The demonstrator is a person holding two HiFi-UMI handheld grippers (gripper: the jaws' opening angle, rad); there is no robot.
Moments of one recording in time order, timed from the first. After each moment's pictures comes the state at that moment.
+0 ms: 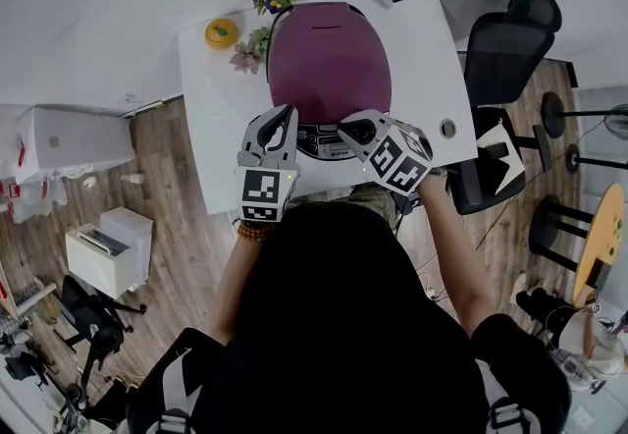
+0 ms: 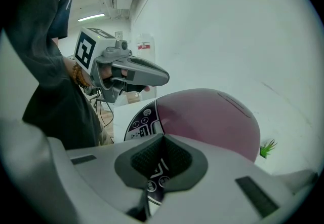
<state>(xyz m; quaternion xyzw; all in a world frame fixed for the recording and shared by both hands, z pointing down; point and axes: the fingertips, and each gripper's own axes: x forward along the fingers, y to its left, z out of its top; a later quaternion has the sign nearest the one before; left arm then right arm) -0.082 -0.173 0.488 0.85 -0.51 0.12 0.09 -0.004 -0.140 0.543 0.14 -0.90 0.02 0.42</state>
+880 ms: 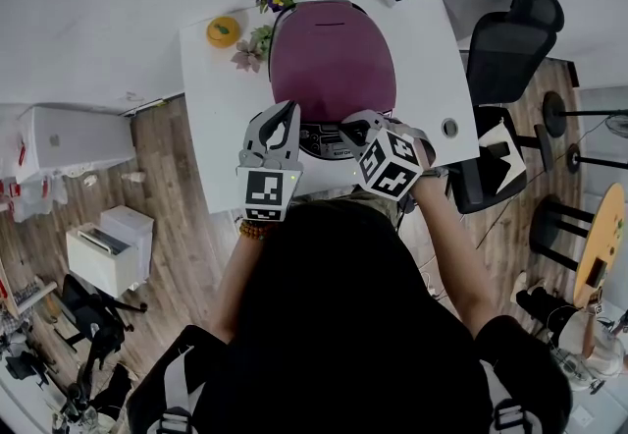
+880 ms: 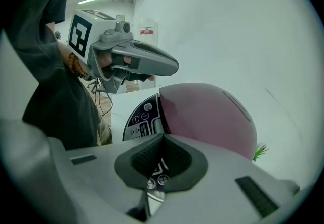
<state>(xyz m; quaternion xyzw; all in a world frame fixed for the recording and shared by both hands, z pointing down) -0.081 -0.176 0.477 0.85 -0.51 0.11 0.06 -0.005 -0.137 0.548 0.13 -0.86 -0.02 0.49</state>
